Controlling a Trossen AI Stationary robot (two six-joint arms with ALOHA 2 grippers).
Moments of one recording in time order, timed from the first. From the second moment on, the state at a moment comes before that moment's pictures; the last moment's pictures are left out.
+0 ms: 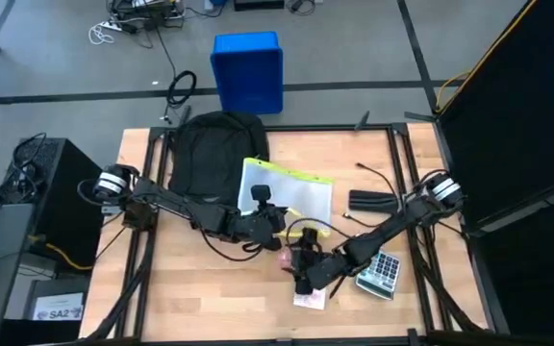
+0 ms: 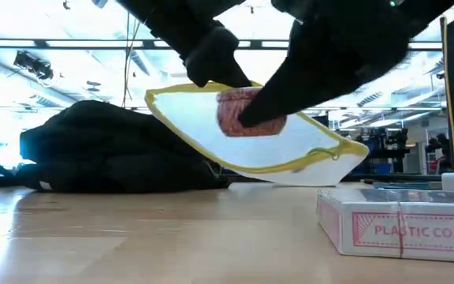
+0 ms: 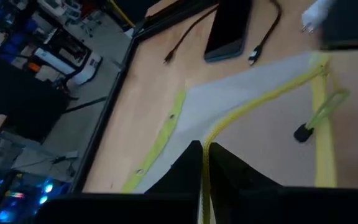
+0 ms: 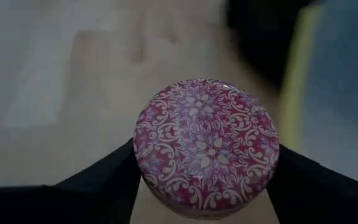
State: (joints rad) left arm -0.26 1.71 1.11 -0.02 -0.73 0.18; right arm 0.52 1.85 1.05 0.04 0.66 0.34
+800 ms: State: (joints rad) left arm -0.30 1.71 1.17 0.00 -0.61 0.10; right arm 0.36 1.83 1.05 -0.19 0.95 0.65
